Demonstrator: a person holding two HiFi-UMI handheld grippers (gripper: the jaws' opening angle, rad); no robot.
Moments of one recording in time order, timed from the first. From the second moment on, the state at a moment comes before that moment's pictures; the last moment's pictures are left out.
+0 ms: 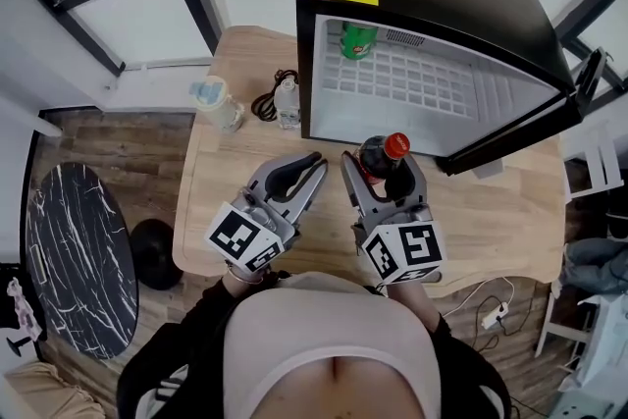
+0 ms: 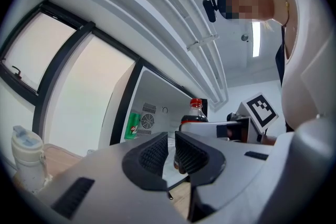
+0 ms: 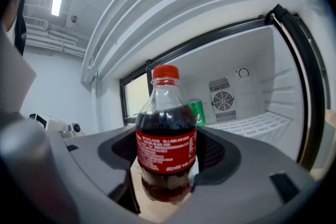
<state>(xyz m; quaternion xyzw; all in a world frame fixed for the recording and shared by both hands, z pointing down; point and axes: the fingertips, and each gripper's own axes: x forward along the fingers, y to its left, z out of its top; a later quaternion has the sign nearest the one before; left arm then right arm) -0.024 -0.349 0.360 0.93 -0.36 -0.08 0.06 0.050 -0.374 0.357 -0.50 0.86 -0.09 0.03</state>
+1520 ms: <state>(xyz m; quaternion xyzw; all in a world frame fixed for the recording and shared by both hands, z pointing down) -0.050 -0.355 0.390 0.91 -0.40 -0.04 0.09 0.032 -0.529 0.347 -0.52 0.85 -0.04 0.00</state>
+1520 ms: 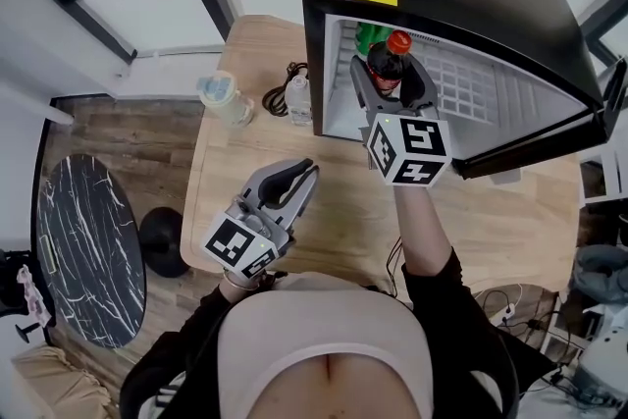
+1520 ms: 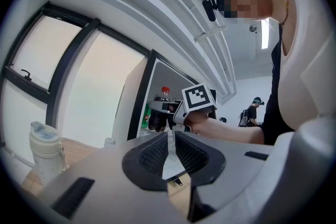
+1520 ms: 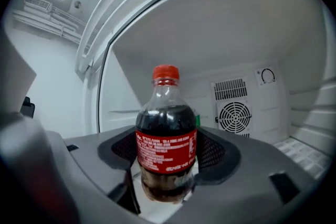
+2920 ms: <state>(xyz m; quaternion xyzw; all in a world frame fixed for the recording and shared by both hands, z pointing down) -0.069 -0.352 0.391 0.90 -0.43 -0.03 0.09 0.020 -0.570 0.360 -0.55 0.83 -0.02 0.00</state>
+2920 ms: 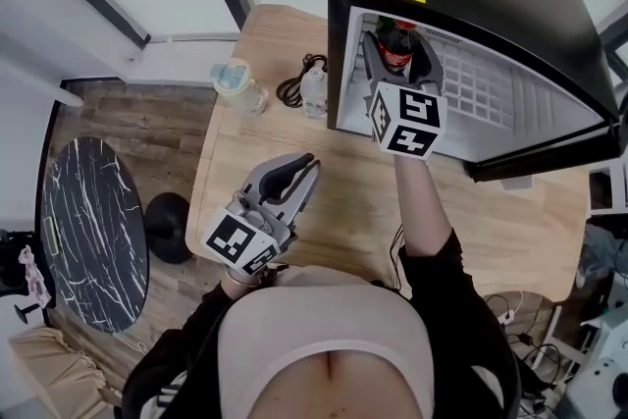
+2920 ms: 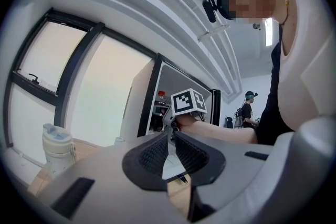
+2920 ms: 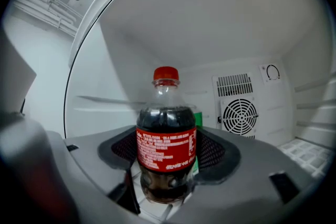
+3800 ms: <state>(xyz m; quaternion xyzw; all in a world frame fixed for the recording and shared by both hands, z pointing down) -0.064 -0.348 0.391 0.90 -0.42 -0.03 0.09 0.018 -0.559 0.356 -0.55 0.83 0.01 0.00</state>
